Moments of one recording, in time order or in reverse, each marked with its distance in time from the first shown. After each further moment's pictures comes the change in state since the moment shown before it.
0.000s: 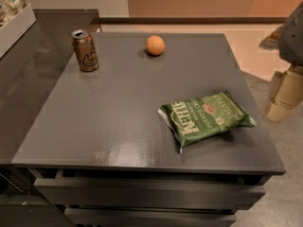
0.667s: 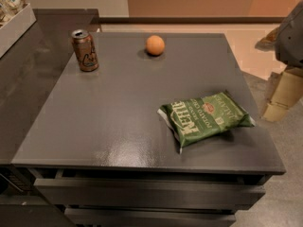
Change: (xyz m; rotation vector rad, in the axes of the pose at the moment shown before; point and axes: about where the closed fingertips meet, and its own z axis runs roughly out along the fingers) arm -0.003 -0.002 0.007 -0.010 -0.017 -0.015
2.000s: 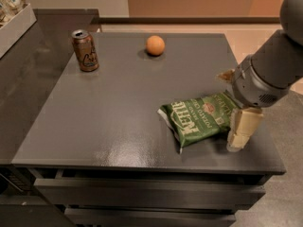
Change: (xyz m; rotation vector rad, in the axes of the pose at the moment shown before) arm -0.020 0.017 0.103 -0.068 -0.088 -0.206
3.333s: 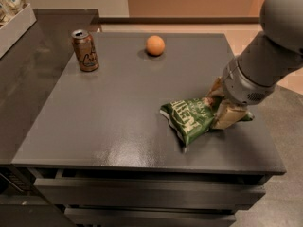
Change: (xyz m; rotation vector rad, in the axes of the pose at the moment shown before) arm -0.011 -0.010 0.015 -0.008 0.020 -0.065
